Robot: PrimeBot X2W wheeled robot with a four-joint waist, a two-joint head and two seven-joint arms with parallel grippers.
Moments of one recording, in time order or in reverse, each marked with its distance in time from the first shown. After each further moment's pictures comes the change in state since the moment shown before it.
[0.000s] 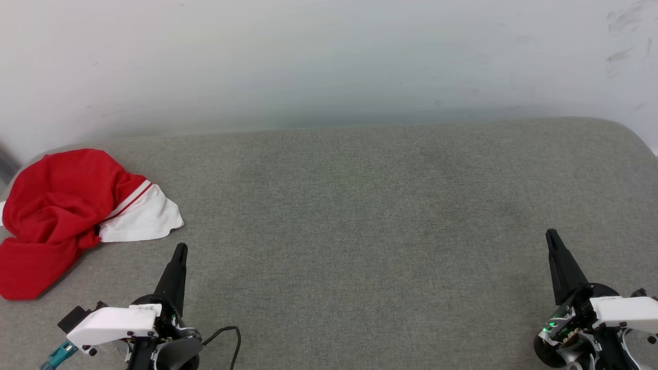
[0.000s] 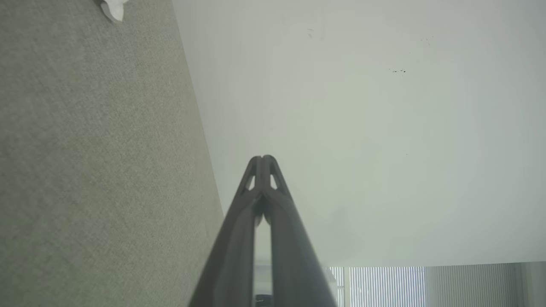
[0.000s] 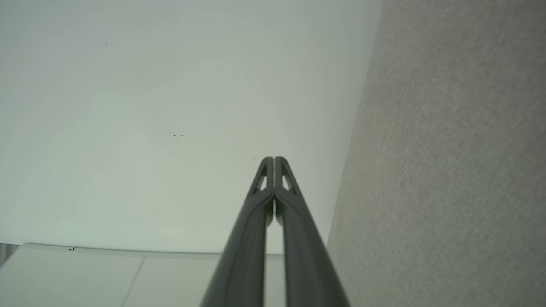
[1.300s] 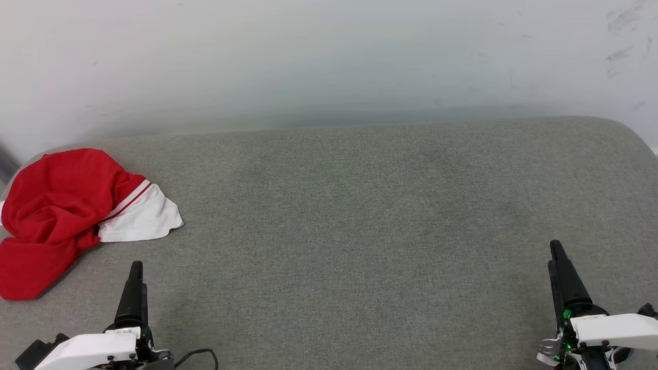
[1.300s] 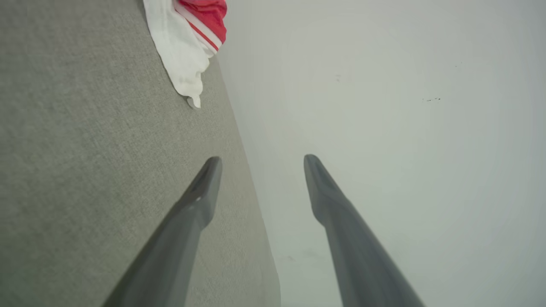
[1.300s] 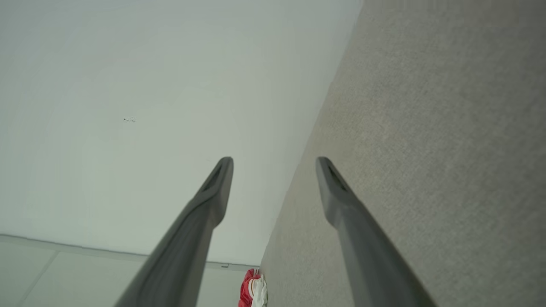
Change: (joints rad) left arm 0.061 -0.004 0.090 0.008 0.172 0.001 -0.105; right arm 0.065 0.003 0.028 -0.011 -0.230 -0.002 -0.105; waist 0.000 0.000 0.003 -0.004
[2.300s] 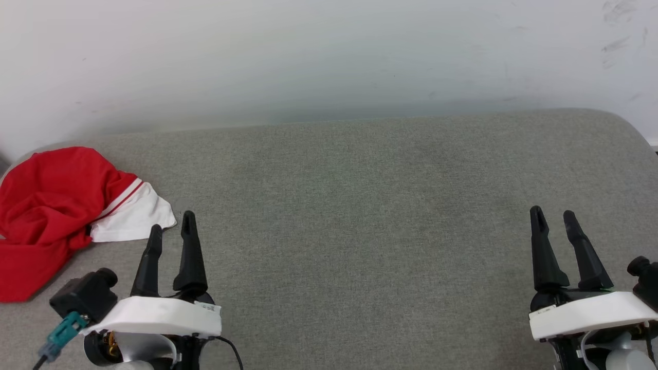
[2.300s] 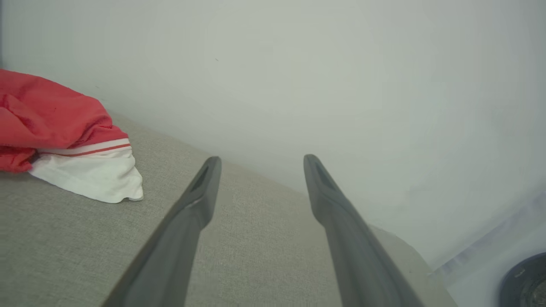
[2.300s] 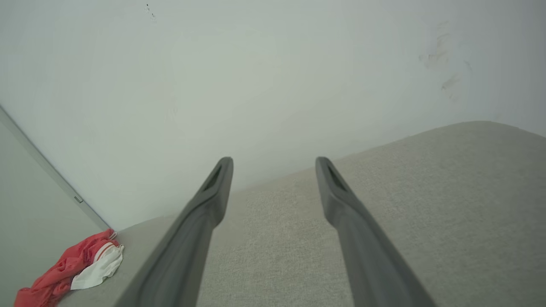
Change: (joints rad) left arm 0.034 0.011 -0.217 -0.382 0.801 0.196 -0.110; right arm 0.003 0.000 0.049 -0.236 -0.891 0.000 -0.111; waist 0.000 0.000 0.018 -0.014
